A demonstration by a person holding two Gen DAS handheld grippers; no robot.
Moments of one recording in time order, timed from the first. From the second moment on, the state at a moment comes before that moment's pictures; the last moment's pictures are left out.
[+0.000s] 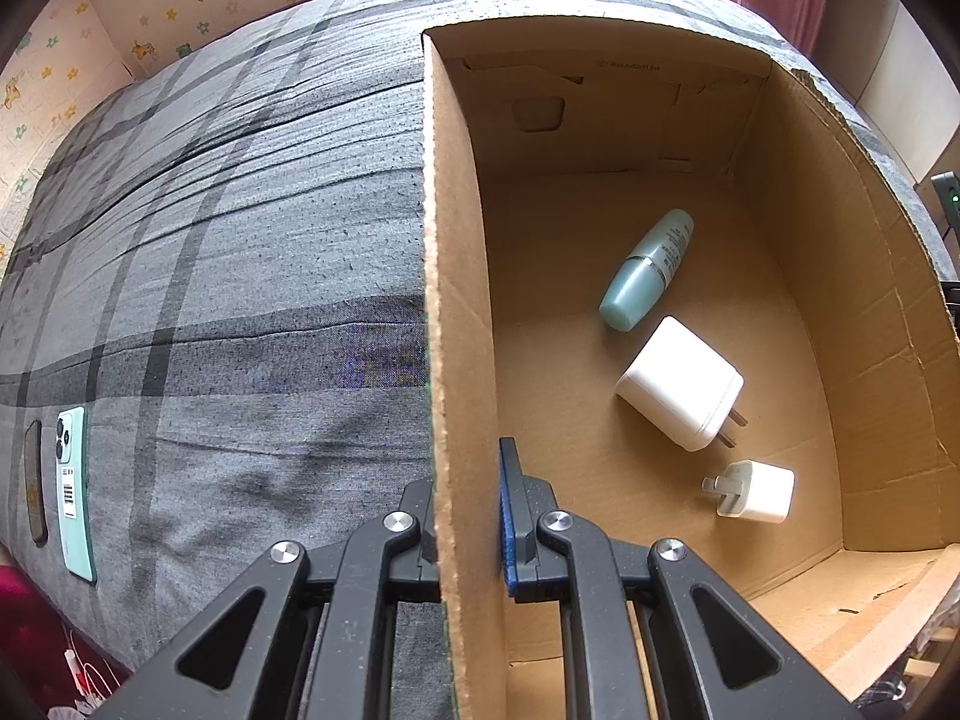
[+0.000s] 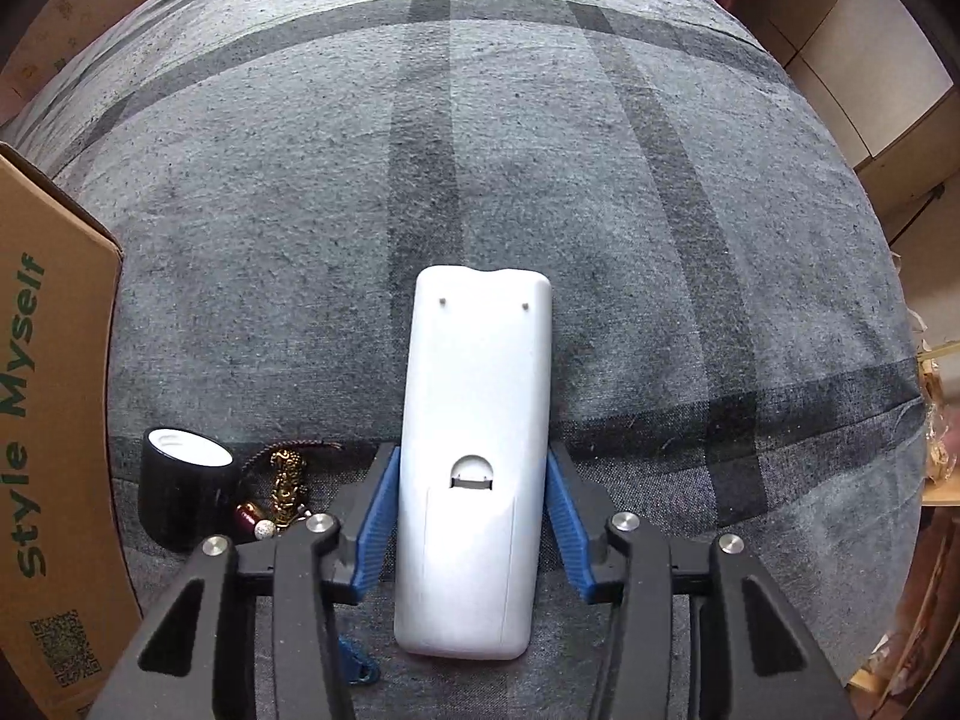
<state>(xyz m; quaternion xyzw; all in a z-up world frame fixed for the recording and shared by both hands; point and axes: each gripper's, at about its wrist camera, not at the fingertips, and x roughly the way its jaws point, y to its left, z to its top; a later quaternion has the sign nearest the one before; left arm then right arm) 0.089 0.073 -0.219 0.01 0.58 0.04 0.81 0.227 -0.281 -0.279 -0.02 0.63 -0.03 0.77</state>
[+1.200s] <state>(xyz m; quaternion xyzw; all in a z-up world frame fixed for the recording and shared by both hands) 0.086 0.071 -0.218 0.01 0.58 0.03 0.82 0.194 -0.225 -0.159 -0.06 0.57 0.02 0.82</state>
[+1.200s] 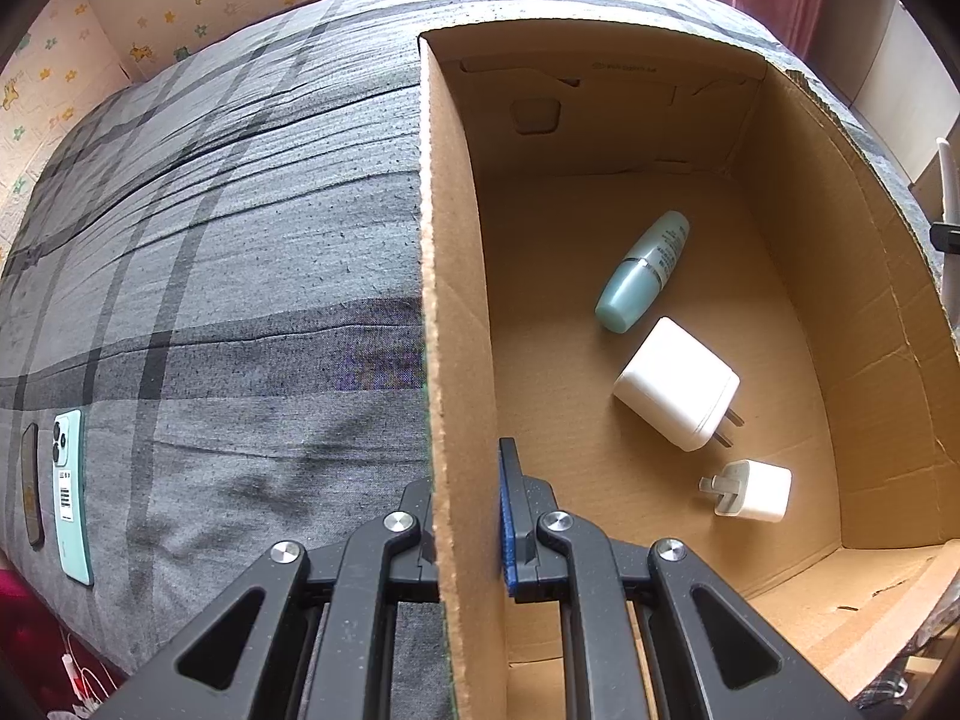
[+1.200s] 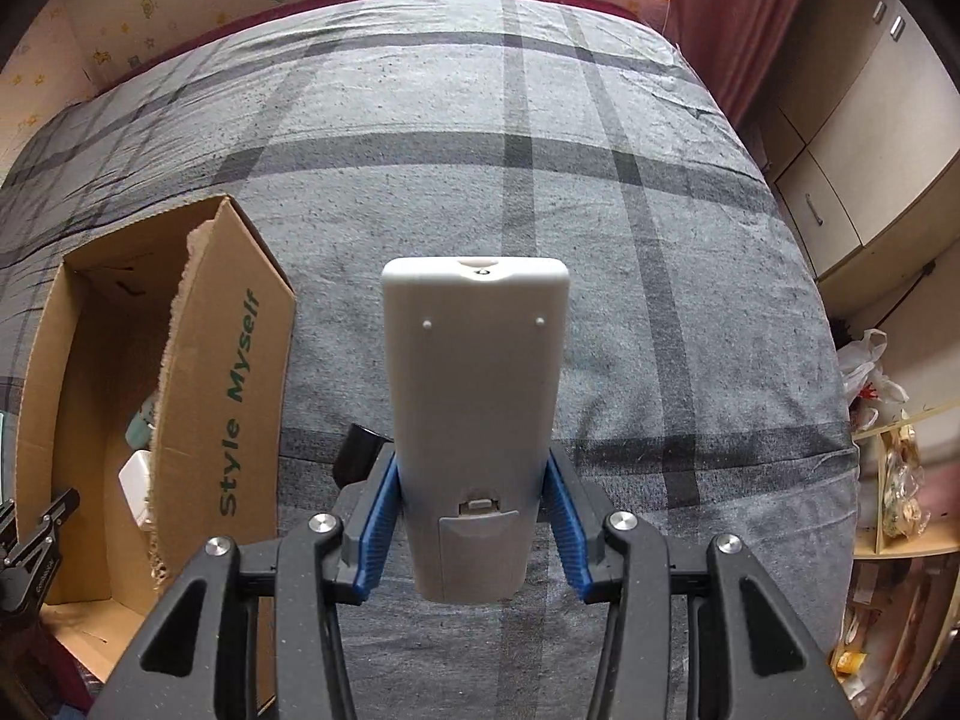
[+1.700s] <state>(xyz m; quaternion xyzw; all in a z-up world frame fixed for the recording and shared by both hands) 0.085 0.071 -0.216 0.01 0.58 0.03 0.82 0.180 -0.145 -0.103 -0.09 0.53 0.10 0.84</state>
